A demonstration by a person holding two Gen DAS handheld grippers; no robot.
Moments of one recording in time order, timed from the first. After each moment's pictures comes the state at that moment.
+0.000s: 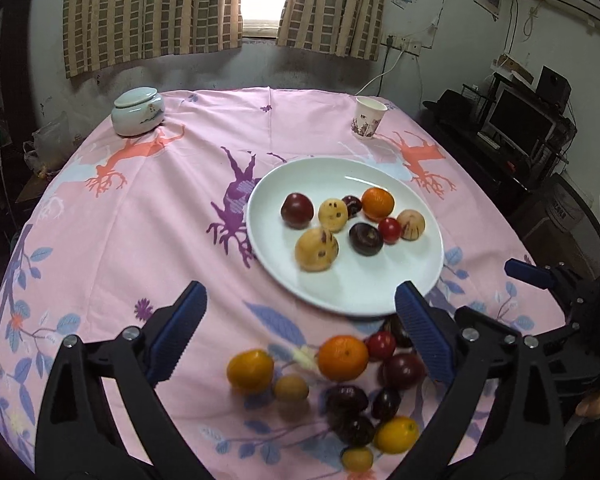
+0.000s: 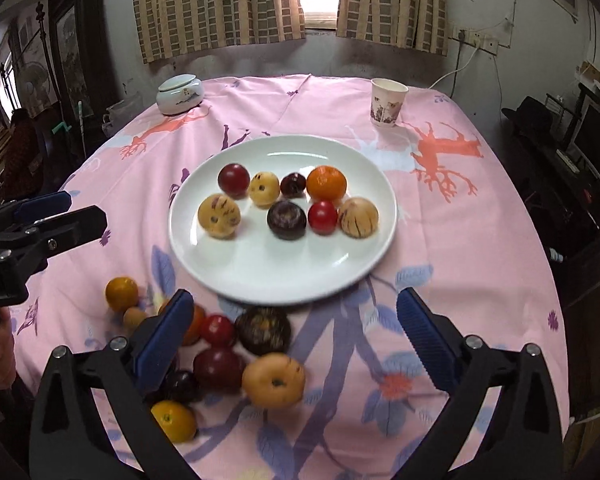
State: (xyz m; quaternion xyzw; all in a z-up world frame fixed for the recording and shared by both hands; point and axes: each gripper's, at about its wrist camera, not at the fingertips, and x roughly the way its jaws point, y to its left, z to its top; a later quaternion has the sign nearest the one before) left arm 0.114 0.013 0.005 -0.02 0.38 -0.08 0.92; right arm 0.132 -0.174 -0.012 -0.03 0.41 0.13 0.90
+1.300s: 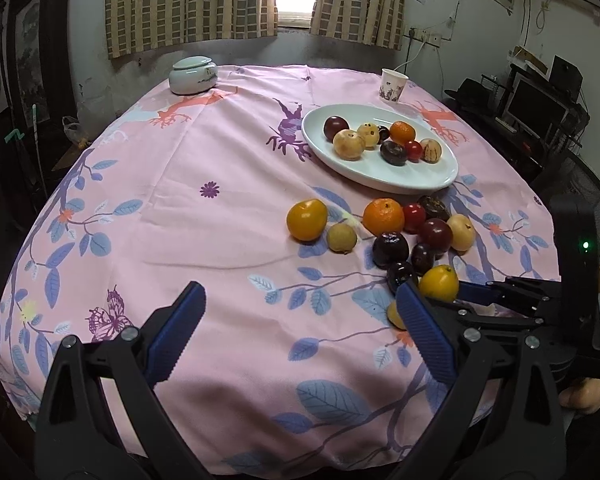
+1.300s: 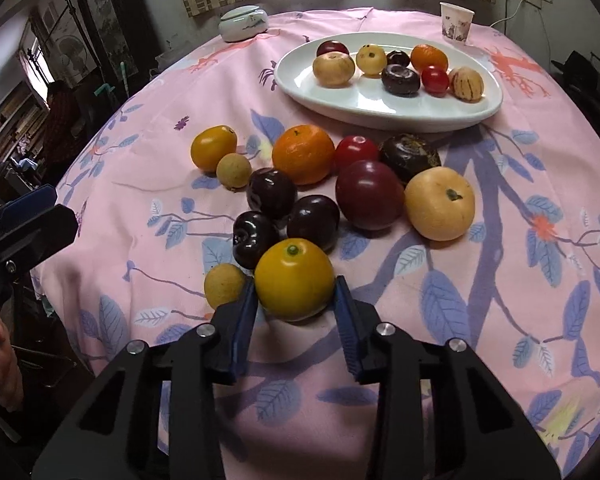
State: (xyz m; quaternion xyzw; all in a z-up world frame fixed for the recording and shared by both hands) left arm -0.005 0.049 -0.037 -0.02 0.39 -0.03 0.92; right arm 0.051 -0.112 -0.088 -0.01 0.48 0.21 0.85
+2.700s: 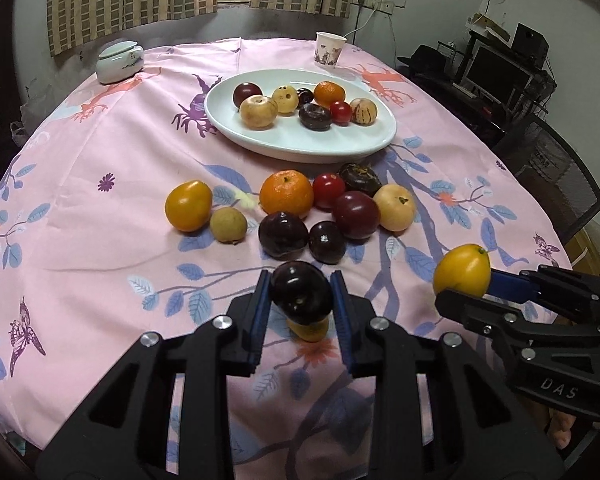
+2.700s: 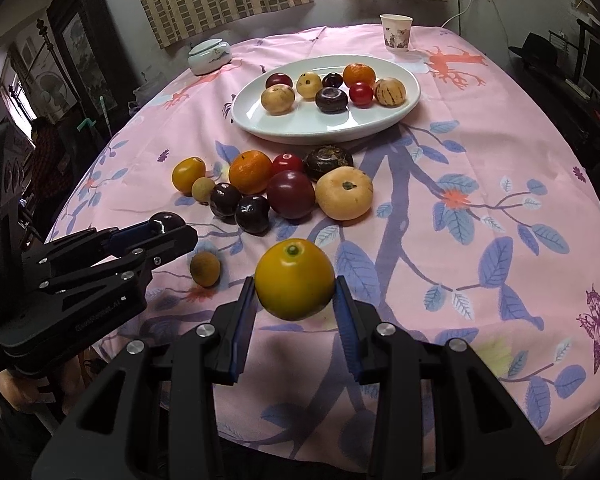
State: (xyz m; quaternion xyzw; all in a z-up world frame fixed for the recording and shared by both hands) left arm 0.020 -0.019 -0.063 -0.01 0.43 -0.12 0.90; right arm 0.017 -0.168 -0.057 0.04 0.46 0.17 0.87
